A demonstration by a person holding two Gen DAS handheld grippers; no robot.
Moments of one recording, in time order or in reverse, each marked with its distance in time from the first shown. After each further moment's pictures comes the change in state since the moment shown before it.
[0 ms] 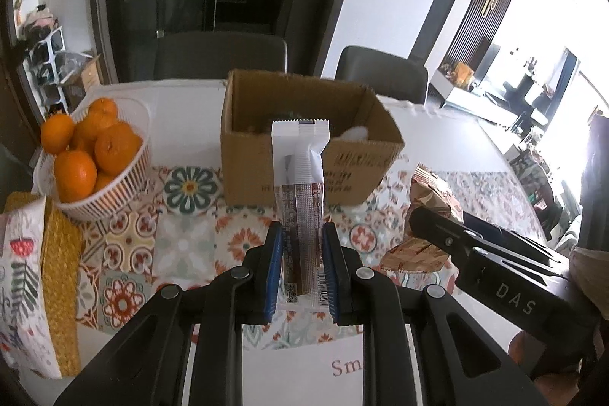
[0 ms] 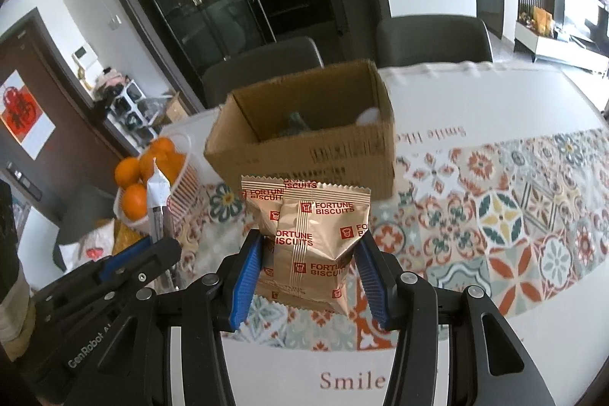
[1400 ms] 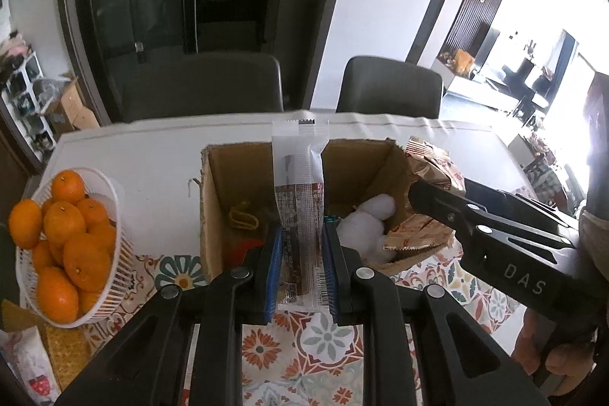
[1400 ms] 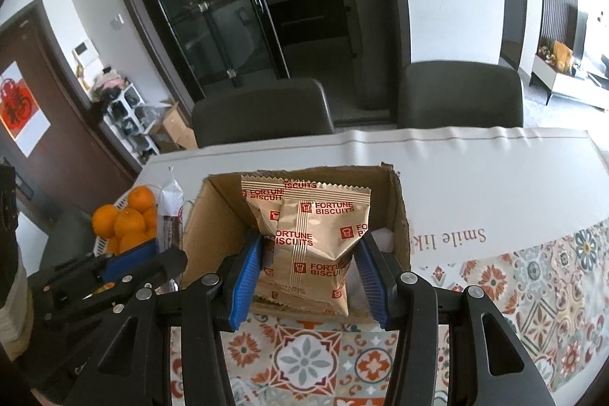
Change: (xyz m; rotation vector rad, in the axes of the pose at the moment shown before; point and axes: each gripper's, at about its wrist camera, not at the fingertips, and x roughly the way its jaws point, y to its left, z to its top) left arm 0.099 0.008 0.127 0.063 0.066 -0.001; right arm 0.081 0.000 0.136 -0.094 -0.007 -0.005
